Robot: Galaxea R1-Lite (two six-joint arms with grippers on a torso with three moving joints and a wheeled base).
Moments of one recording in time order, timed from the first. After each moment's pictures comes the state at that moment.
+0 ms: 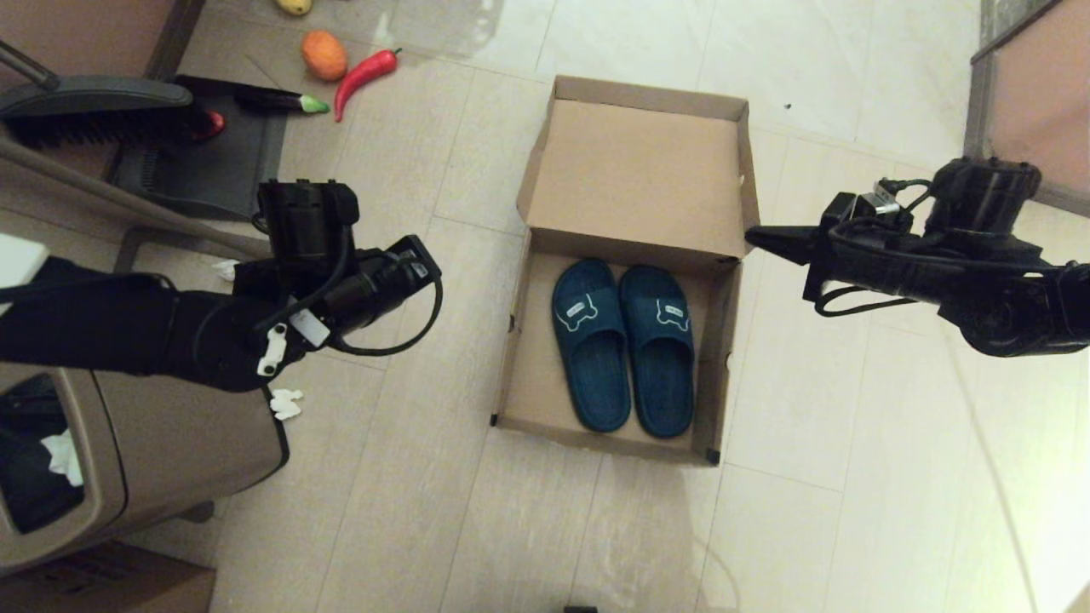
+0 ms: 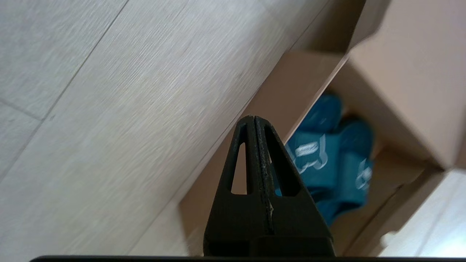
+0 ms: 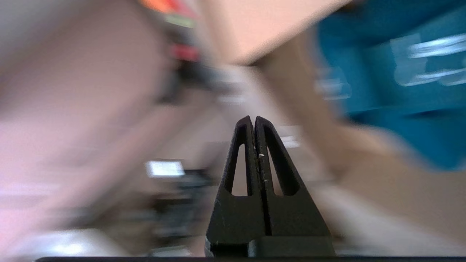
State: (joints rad) left arm -0.37 1.90 -1.24 -0.50 0.19 -0.55; right arm 0.02 1.96 -1.32 -0.66 0.75 1.22
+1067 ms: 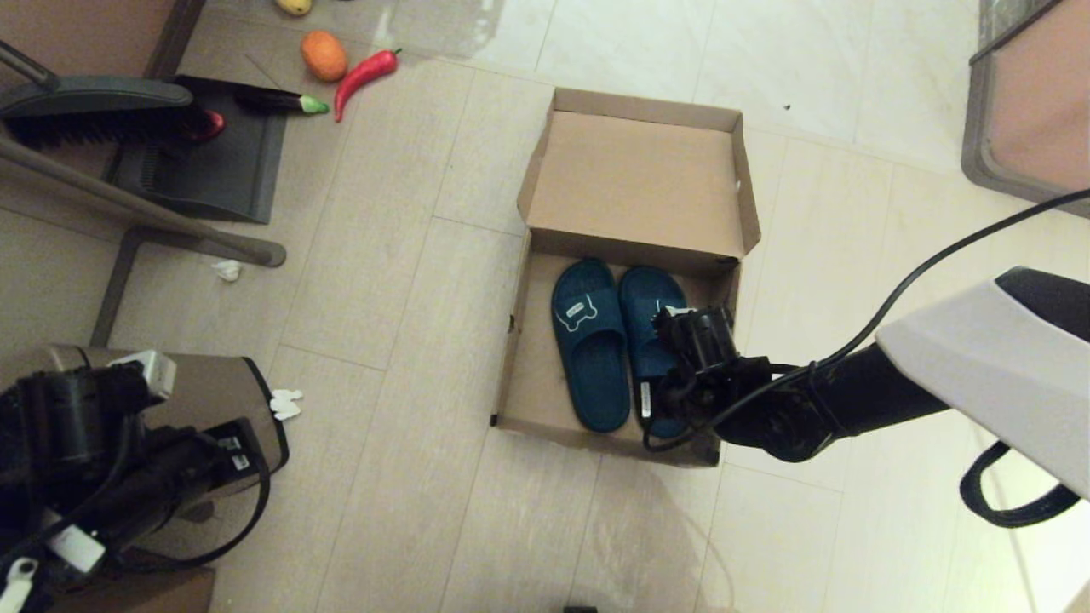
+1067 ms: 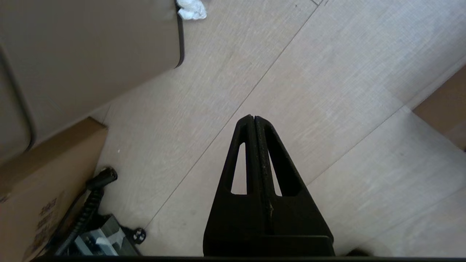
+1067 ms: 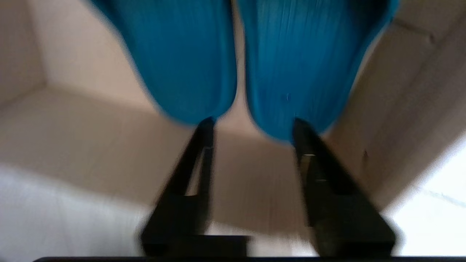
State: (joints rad) left arm -0.01 1.55 -0.41 -0.69 0.25 -0.23; right arm 0.52 2.18 -1.25 -0.38 -0.33 0.27
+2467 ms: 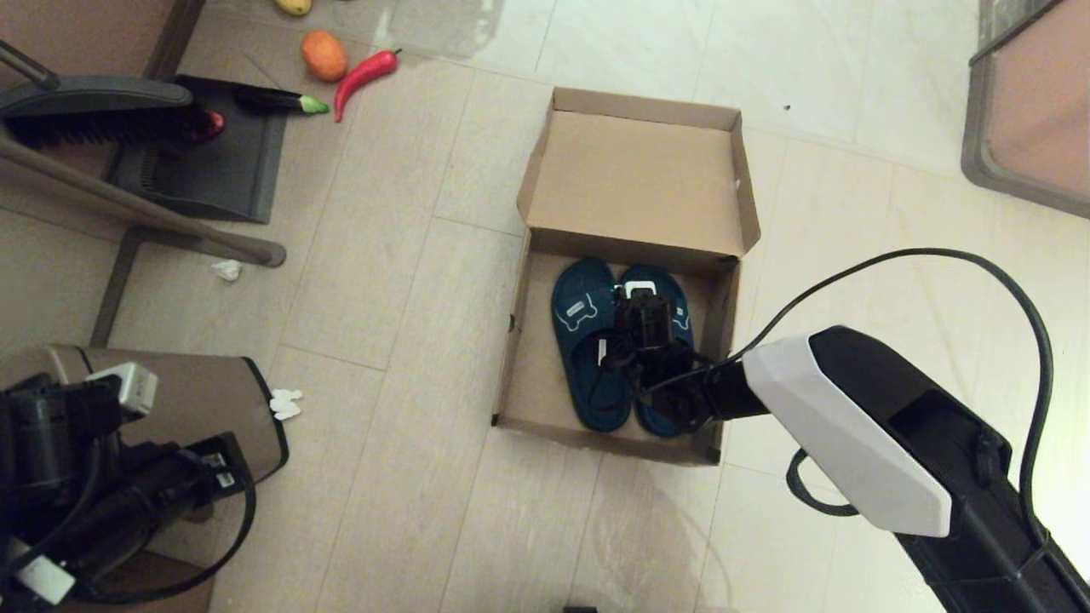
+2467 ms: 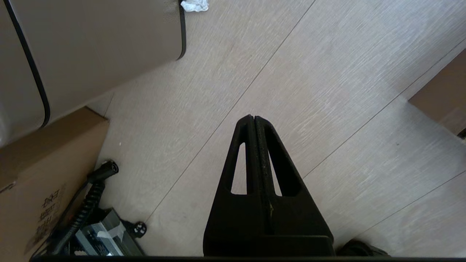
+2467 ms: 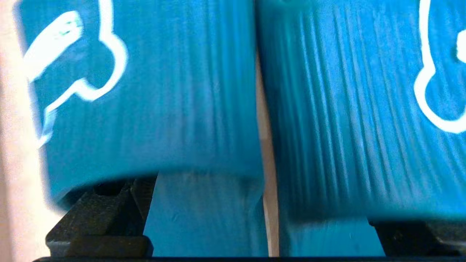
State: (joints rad) left arm 0.00 1.50 -0.35 -0.69 0.23 -0.23; right arm 0.49 2.59 -1.84 -0.52 -0.43 0.16
